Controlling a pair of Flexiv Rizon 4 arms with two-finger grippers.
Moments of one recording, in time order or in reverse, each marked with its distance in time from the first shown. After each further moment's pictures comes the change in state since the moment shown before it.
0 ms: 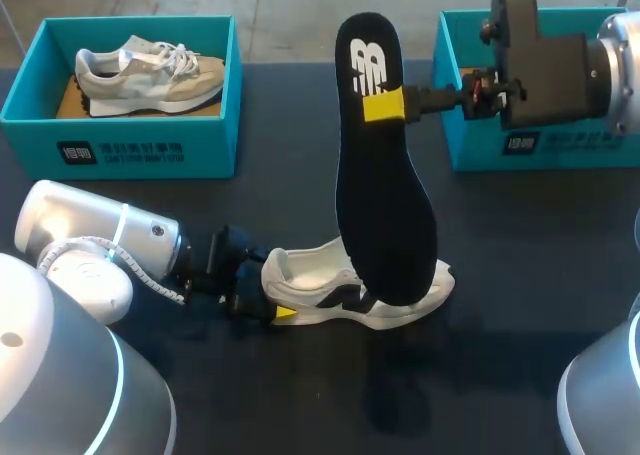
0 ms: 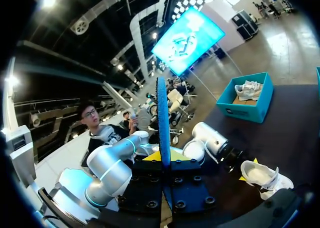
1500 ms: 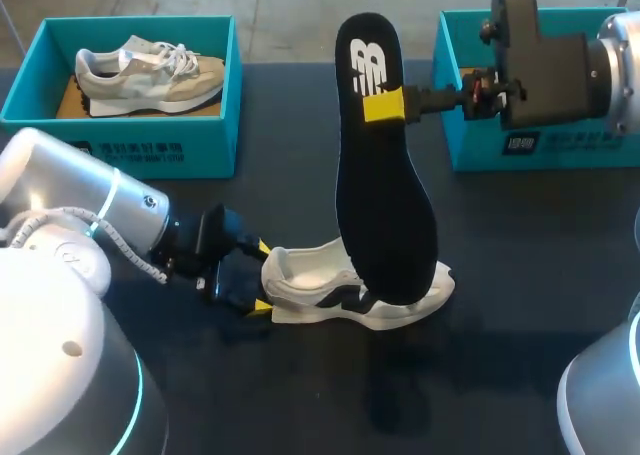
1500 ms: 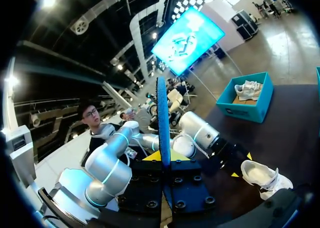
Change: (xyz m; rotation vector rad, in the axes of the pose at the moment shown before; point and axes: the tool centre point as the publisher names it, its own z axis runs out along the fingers) left arm 0.007 -0.012 -0.050 -0.256 -0.016 -0.023; right arm 0.000 0.000 0.000 0.000 -0.001 0.001
